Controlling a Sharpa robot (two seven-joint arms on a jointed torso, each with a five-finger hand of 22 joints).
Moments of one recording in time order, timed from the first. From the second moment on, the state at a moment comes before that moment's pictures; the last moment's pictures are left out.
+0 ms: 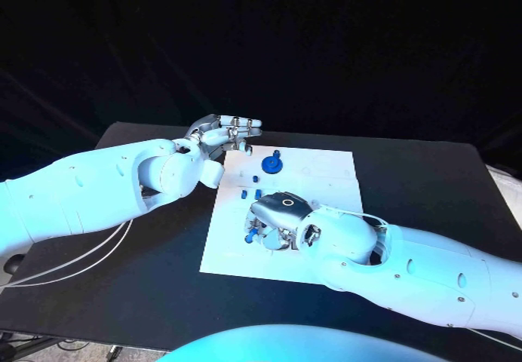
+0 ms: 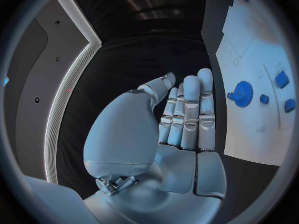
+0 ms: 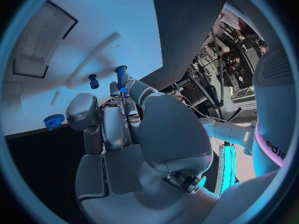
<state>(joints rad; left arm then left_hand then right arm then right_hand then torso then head) 1.21 -0.83 -0.02 1.46 -0.01 -0.25 0.25 1.38 -0.16 0.47 -0.06 0.10 1.02 0.19 0.09 0.07 1.11 0.12 0.16 0.07 1.18 0.03 0.96 0.50 0.17 1.18 0.12 0.53 0.97 1.02 -0.54 -0.03 1.70 -1.79 -0.16 -0.31 1.39 0.00 0.43 -0.15 0.05 1.16 0.13 0.10 0.09 1.17 0.10 0.16 0.08 1.46 -0.02 1.29 1.16 0.12 1.31 0.08 1.20 1.00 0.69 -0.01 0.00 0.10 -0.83</state>
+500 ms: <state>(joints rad) 1.21 -0.83 -0.02 1.46 -0.01 -0.24 0.25 1.38 -0.16 0.47 -0.05 0.10 1.02 0.19 0.09 0.07 1.11 0.12 0.16 0.07 1.18 0.03 0.96 0.50 0.17 1.18 0.12 0.53 0.97 1.01 -0.54 -0.04 1.69 -1.78 -0.19 -0.31 1.28 -0.09 0.33 -0.11 0.06 0.98 0.16 0.06 0.07 1.03 0.11 0.08 0.06 1.47 0.01 1.25 1.11 0.12 1.25 0.11 1.12 0.89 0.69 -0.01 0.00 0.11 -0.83</state>
